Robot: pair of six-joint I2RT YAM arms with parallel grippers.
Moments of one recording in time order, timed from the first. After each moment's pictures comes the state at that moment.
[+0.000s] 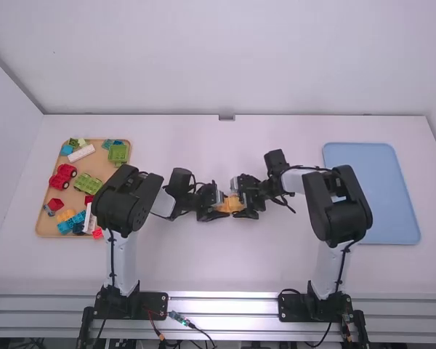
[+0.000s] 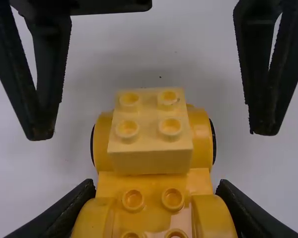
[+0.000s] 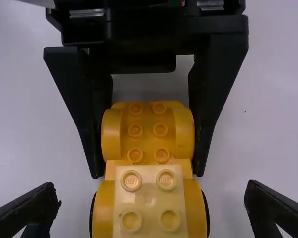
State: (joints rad) left arm -0.29 2.12 0.74 0.57 0.93 0.80; right arm 0.27 2.03 1.03 -0.34 -0.91 -1.31
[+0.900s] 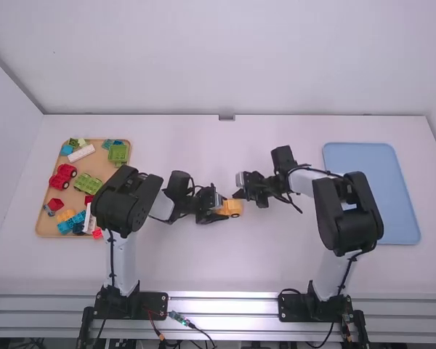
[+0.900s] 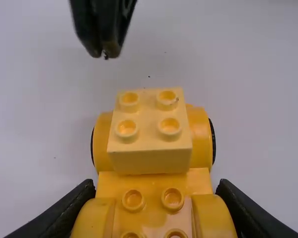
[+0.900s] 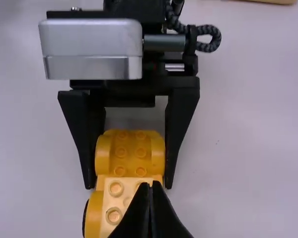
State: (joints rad) left arm -0.29 2.11 0.70 0.62 0.95 0.81; right arm 0.24 1.94 0.99 -0.33 -1.01 -1.33
